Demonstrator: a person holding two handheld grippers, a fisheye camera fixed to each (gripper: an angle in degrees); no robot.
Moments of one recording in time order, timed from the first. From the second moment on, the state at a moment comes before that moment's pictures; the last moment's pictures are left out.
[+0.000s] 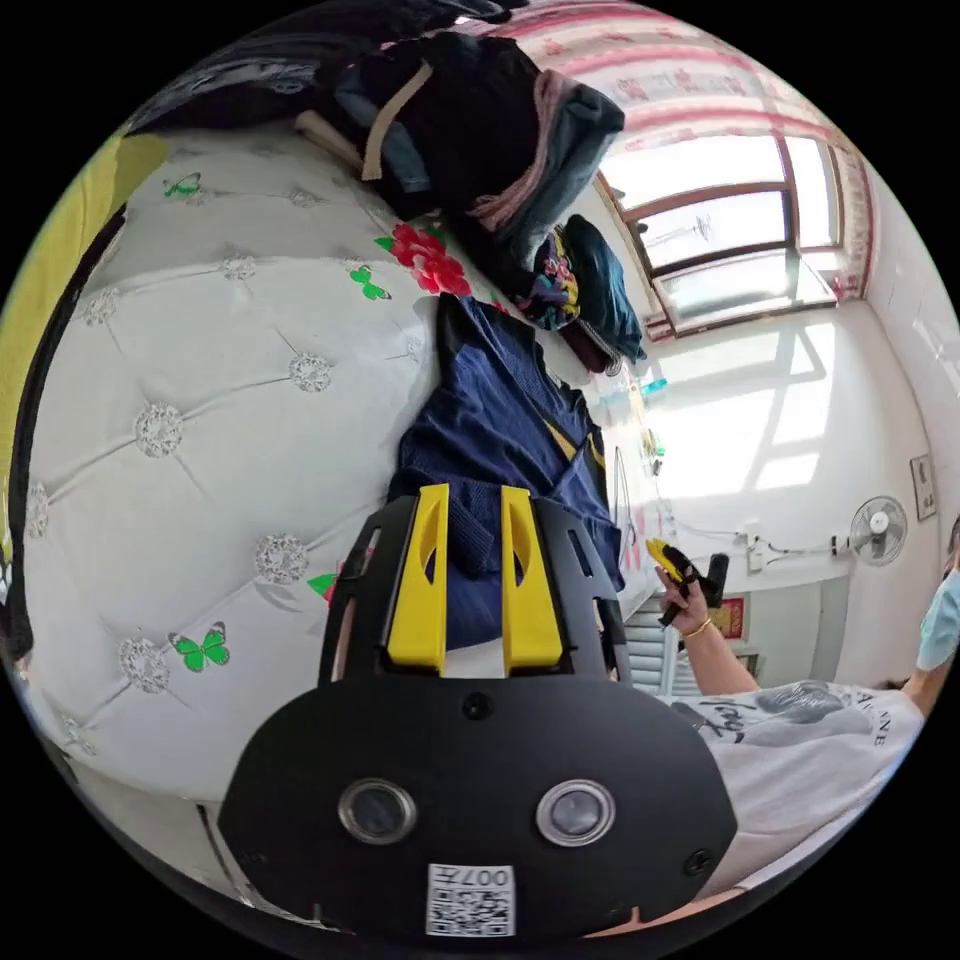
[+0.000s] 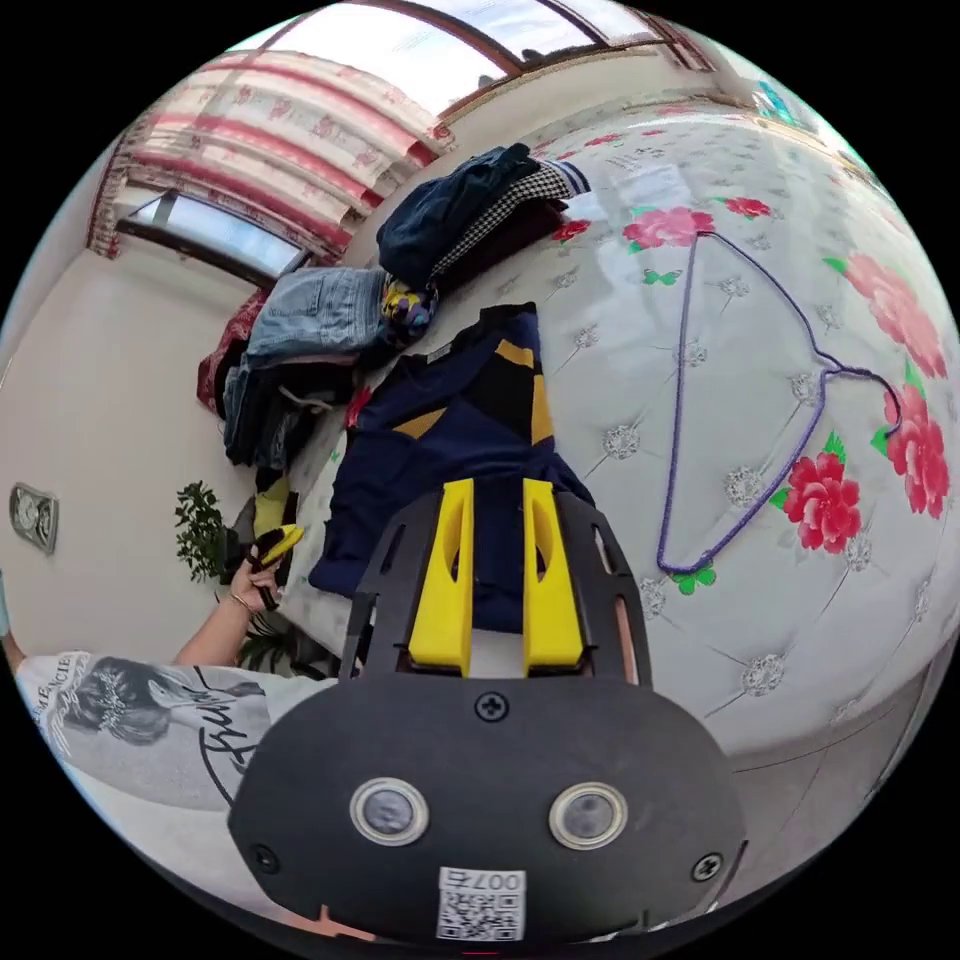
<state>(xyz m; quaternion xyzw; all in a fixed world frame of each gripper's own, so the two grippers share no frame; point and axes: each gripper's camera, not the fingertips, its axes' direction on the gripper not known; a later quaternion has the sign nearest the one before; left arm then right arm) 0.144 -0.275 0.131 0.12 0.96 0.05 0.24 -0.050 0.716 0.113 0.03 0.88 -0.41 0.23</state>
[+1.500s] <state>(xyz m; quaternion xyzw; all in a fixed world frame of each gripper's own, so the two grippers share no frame) 0.069 -0.322 -0.037 0.27 0.90 0.14 0.32 0.075 0.591 0.169 -0.11 0.92 -0.37 0.02</state>
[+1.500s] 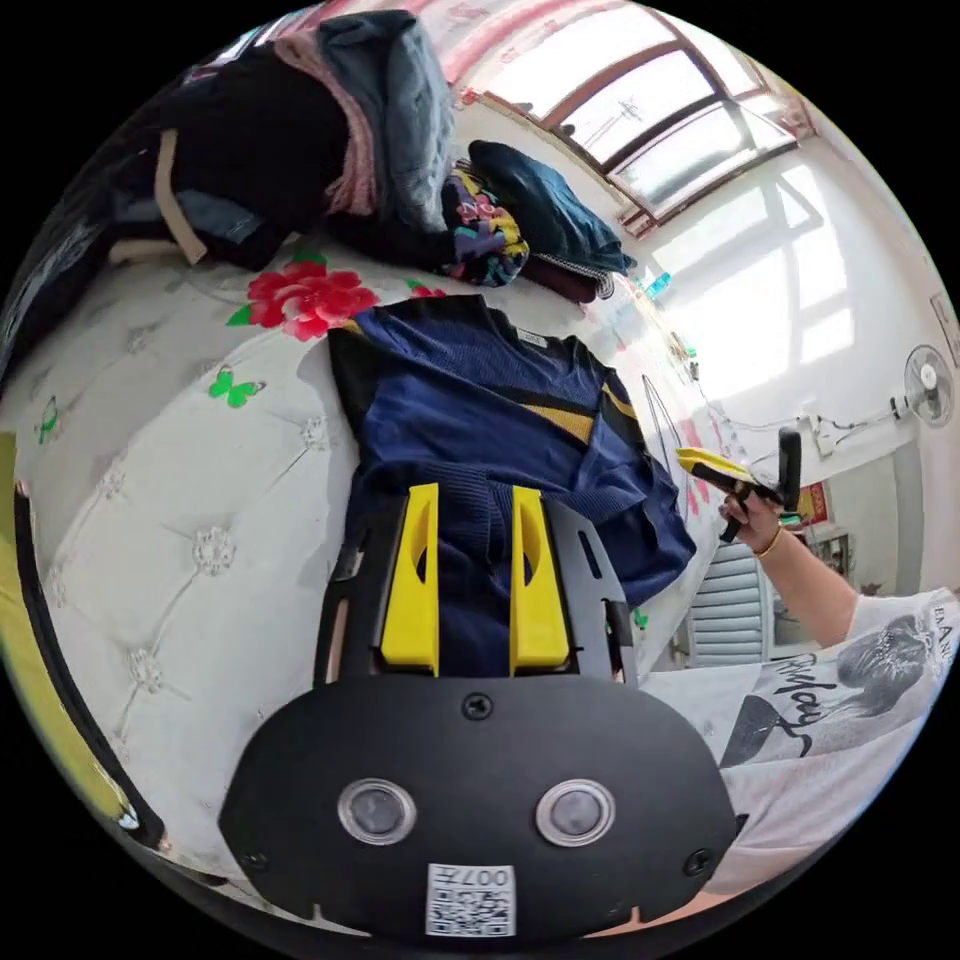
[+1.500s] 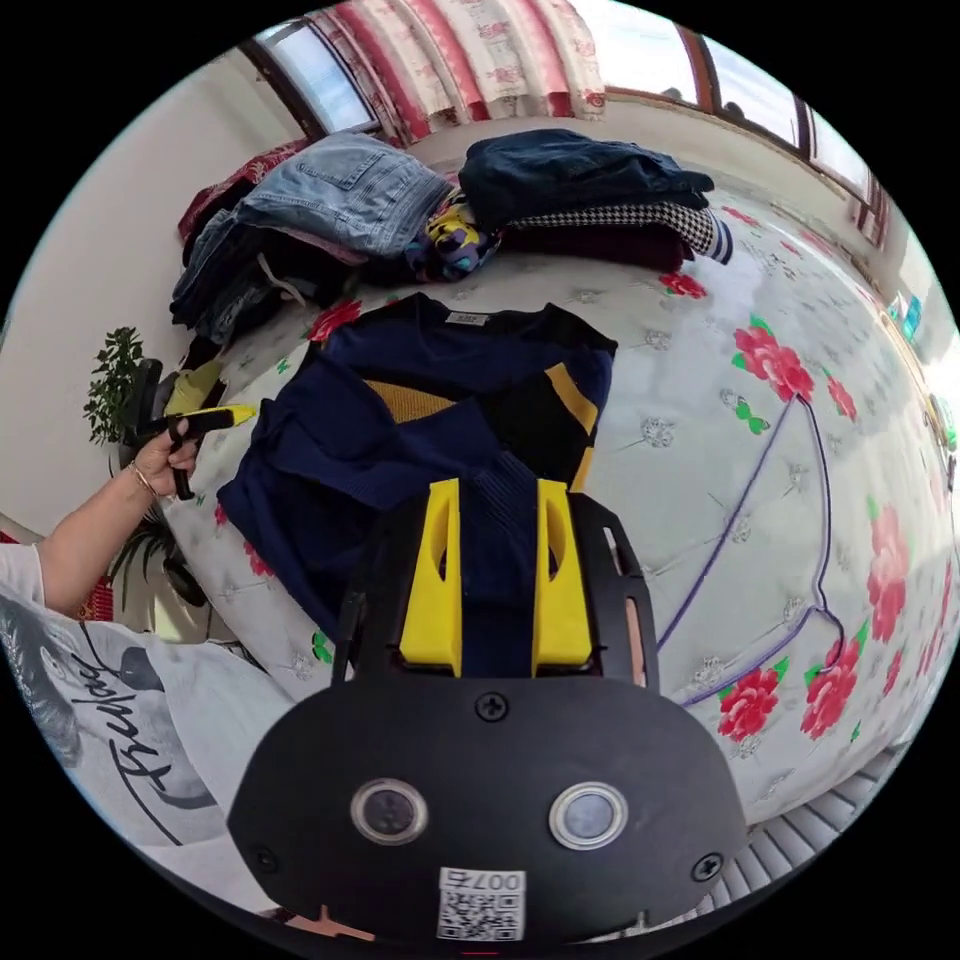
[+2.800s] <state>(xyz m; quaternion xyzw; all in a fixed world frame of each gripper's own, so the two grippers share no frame) 0.106 -0.196 0.000 0.16 0.91 0.17 0.35 -0.034 0.700 0.061 0.06 0.93 -0.30 0.18</state>
